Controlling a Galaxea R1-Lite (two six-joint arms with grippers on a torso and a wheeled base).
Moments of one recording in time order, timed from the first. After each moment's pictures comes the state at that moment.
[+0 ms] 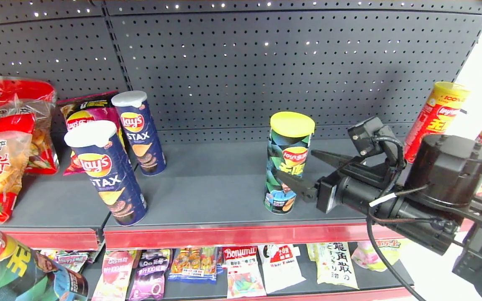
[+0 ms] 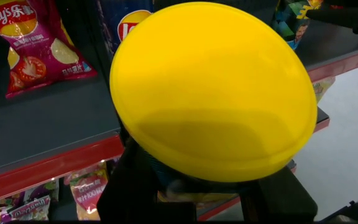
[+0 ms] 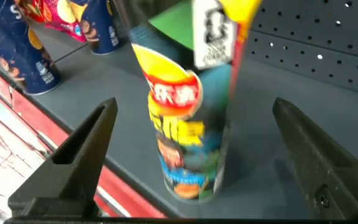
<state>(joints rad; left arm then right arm) -0.24 0.54 -0.52 0.11 -0.16 0.01 0.64 1.66 -0.57 -1.01 0.03 -0.01</state>
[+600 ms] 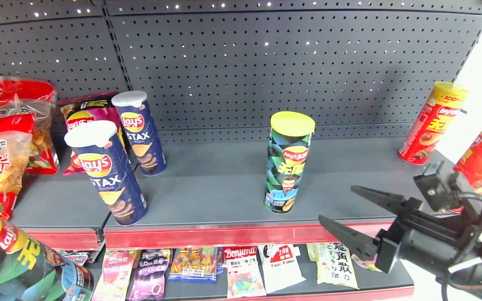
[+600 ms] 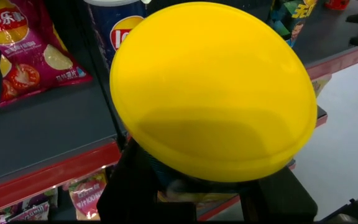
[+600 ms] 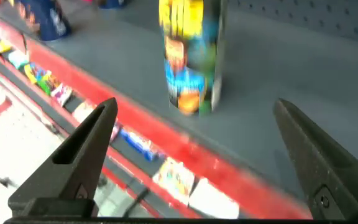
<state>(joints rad) -0.24 0.58 -0.52 0.07 -0.18 0.03 0.62 1.40 -0.24 -1.01 0.04 -0.02</state>
